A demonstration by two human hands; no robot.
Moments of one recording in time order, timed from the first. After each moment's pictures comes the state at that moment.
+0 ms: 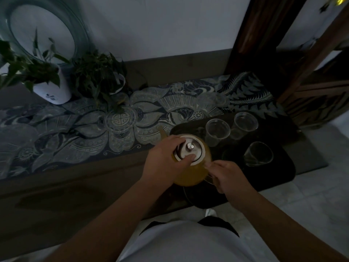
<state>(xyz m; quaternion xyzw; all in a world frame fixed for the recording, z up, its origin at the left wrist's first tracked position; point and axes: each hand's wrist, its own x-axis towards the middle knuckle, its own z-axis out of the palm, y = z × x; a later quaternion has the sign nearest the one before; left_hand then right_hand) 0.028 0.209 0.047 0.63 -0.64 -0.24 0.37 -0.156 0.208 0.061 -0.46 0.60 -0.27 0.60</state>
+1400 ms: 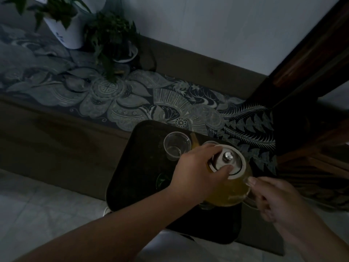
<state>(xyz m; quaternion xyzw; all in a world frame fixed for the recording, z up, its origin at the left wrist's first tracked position) -0.235 0.094 0.071 0.68 -0.46 -0.27 0.50 -0.405 0.022 0.118 -0.54 0.59 -0.09 0.60</state>
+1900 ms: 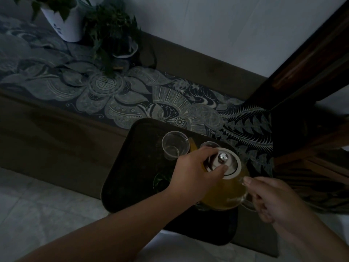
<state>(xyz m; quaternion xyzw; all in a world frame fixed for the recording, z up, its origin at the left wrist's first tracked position) -0.233 0.089 0.058 0.66 -0.41 -0.34 0.53 -0.397 0.015 0.118 -0.55 0.59 -0.06 0.59</state>
